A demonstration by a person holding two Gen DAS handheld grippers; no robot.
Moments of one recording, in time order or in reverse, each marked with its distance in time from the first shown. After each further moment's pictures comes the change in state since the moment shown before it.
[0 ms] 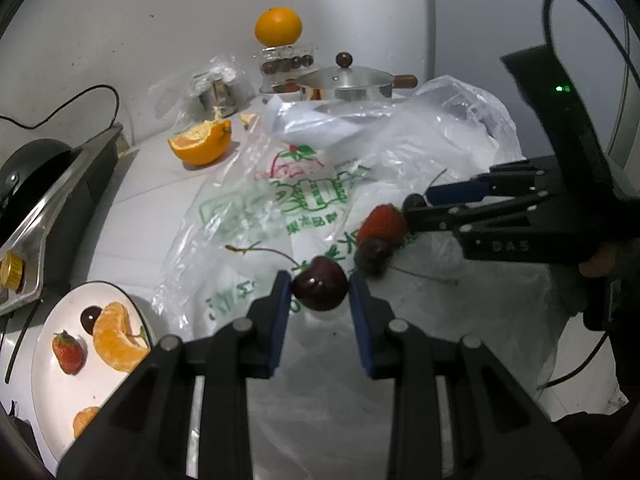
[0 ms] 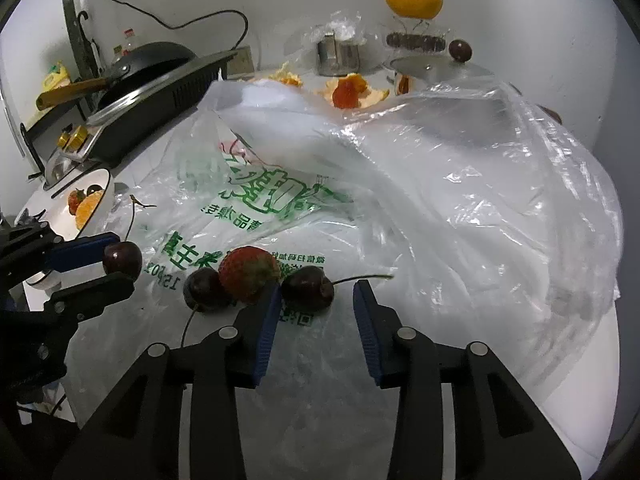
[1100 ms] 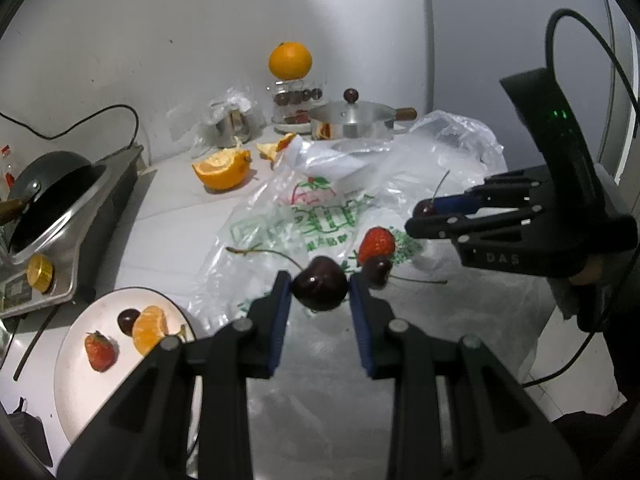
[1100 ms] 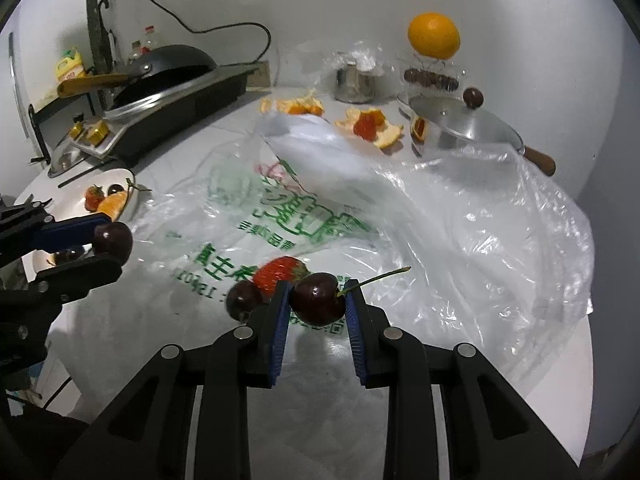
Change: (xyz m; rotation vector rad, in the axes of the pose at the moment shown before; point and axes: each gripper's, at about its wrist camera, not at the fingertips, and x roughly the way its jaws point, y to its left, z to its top) left arm -0.045 0.010 -0.005 -0.010 -0.104 0.011; right arm -0.031 0.034 0.006 -0.088 -0.071 -0.039
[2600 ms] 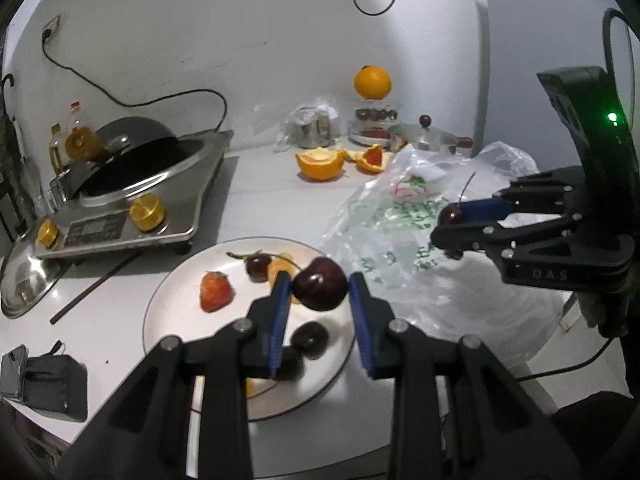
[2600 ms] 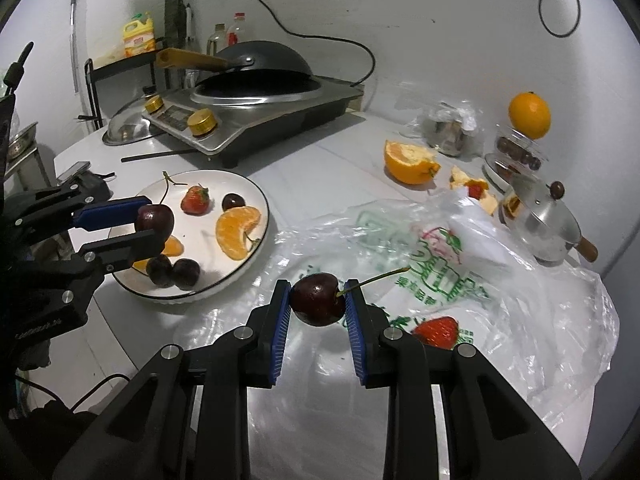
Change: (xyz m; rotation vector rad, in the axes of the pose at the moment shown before) left arm -0.074 0.088 -0.057 -0.150 -0.069 0.125; right arm -0.017 0.131 0.030 -0.208 -0.033 0.080
